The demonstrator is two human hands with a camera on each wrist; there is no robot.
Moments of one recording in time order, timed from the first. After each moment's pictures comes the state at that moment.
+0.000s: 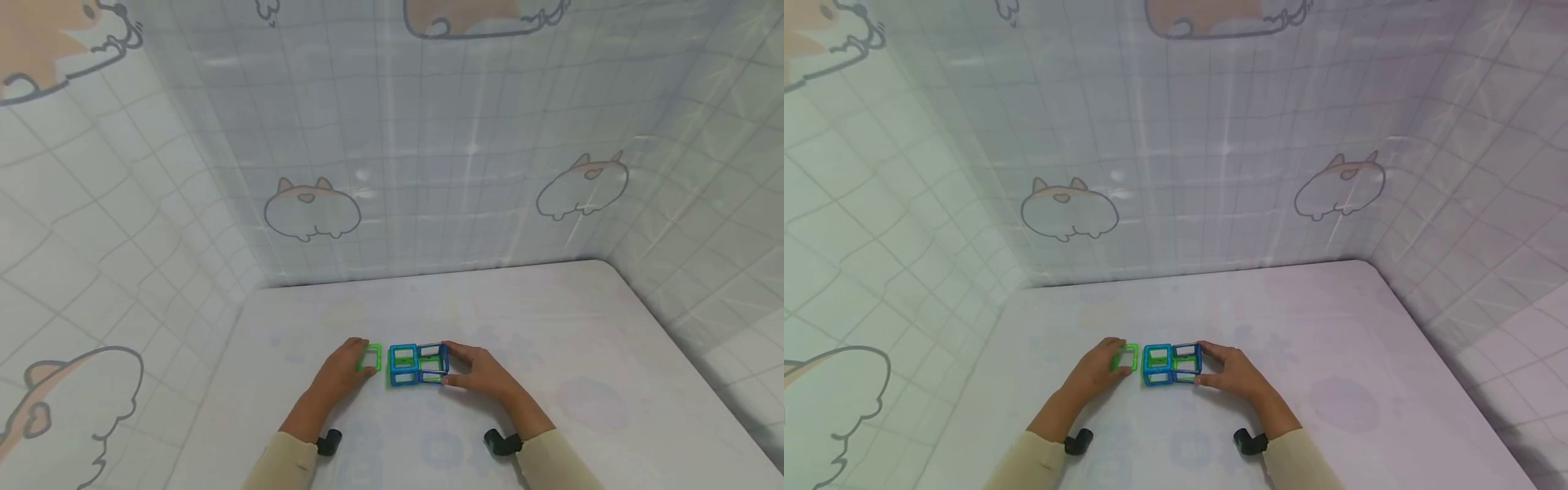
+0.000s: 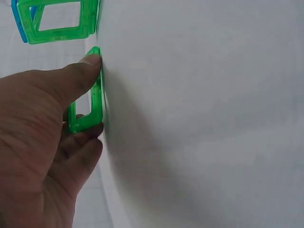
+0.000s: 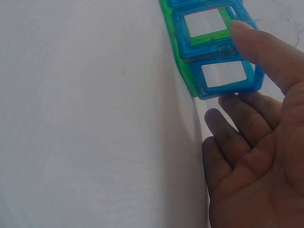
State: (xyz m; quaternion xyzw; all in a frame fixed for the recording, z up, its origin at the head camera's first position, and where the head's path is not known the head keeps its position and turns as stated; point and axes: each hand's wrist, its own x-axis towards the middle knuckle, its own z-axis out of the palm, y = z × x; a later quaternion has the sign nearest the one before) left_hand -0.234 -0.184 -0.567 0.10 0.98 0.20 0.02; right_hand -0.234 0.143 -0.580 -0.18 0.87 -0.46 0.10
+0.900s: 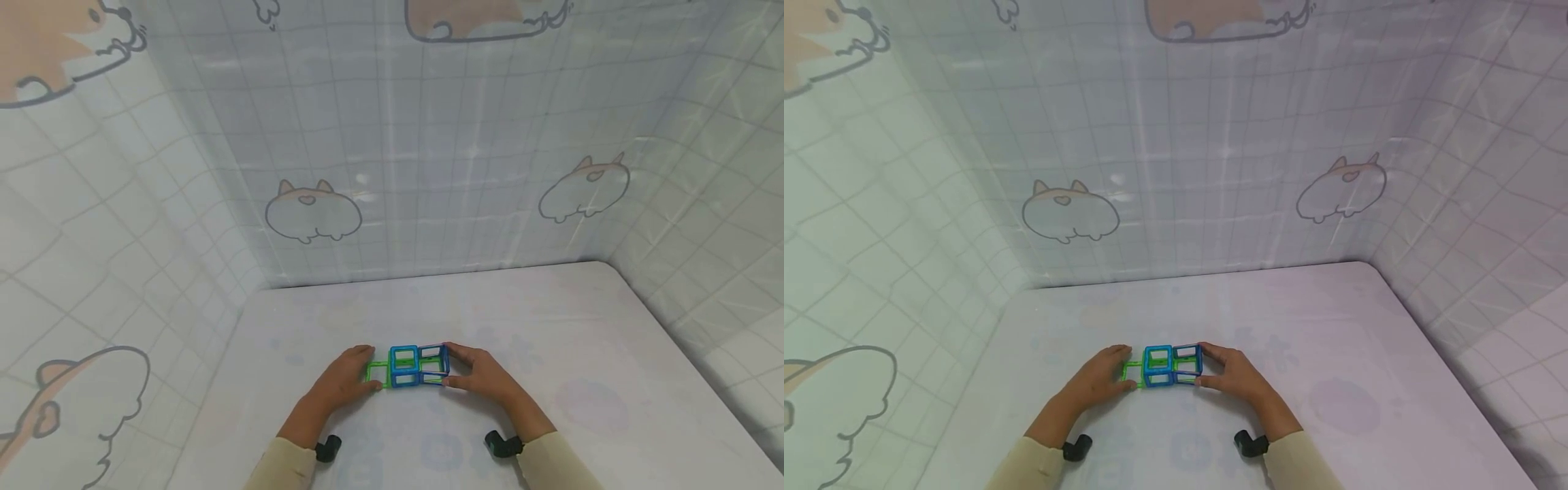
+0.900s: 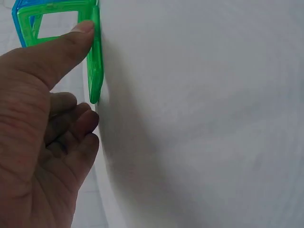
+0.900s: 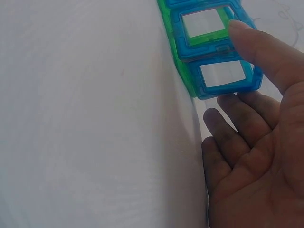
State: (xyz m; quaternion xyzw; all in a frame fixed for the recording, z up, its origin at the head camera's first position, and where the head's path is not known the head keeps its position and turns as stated) left_hand -0.225 -0.183 -0.564 0.16 0.97 0.16 0.04; right_hand -0.236 0.143 -0.577 -0.17 0.87 -0.45 0.11
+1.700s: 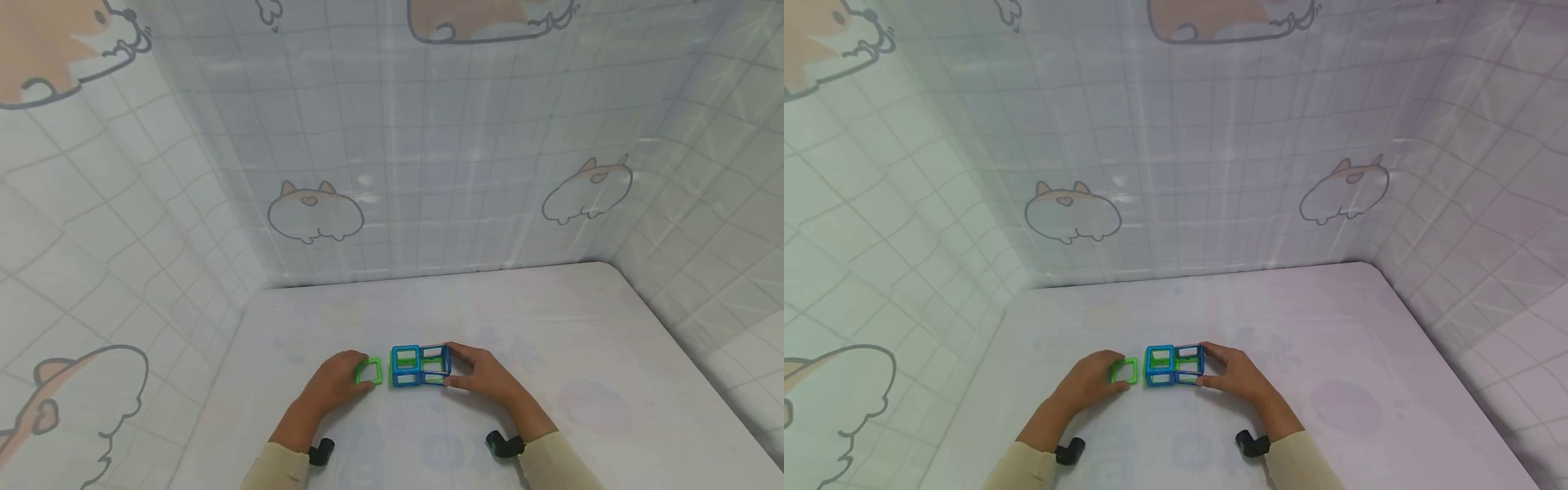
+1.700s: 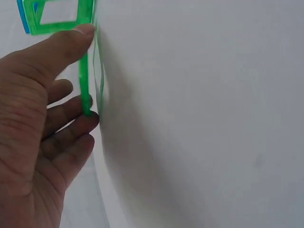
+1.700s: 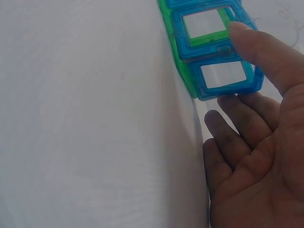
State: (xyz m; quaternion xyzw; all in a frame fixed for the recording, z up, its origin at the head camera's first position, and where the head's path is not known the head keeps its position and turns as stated) left_hand -0.218 -0.199 -0.559 0.14 0.98 0.17 0.02; right_hand -0.238 0.146 -0.574 -0.19 0.87 -0.45 0.11
